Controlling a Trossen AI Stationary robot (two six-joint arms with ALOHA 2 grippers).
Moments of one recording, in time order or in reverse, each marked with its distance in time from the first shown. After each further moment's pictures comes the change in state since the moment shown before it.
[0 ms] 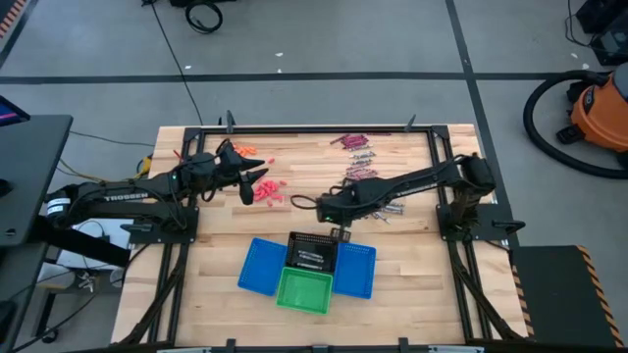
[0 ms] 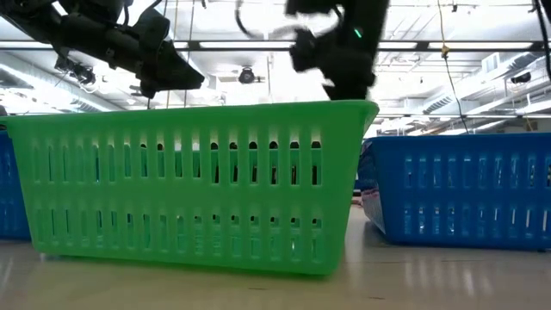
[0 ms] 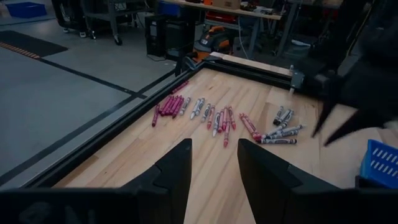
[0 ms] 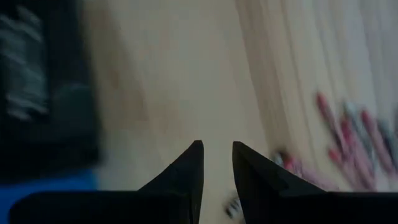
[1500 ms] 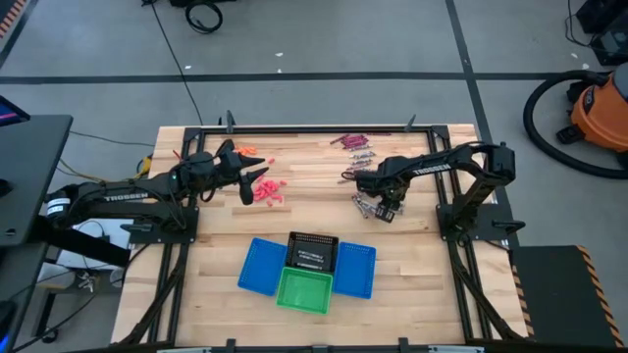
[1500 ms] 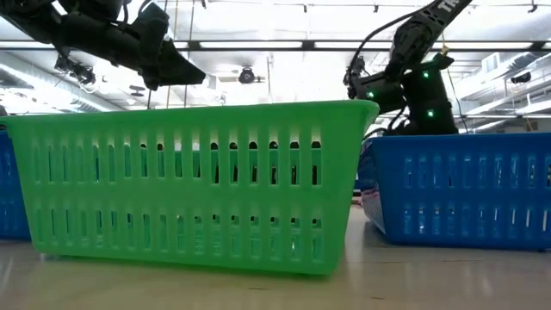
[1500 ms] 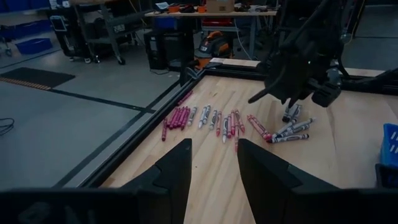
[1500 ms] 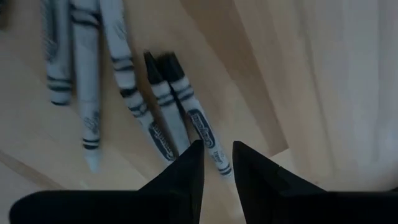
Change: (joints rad) left arm 0.002 0.000 0.000 0.032 0.002 0.158; right arm -0.341 -0.183 -0.528 -0.059 -0.164 -0.065
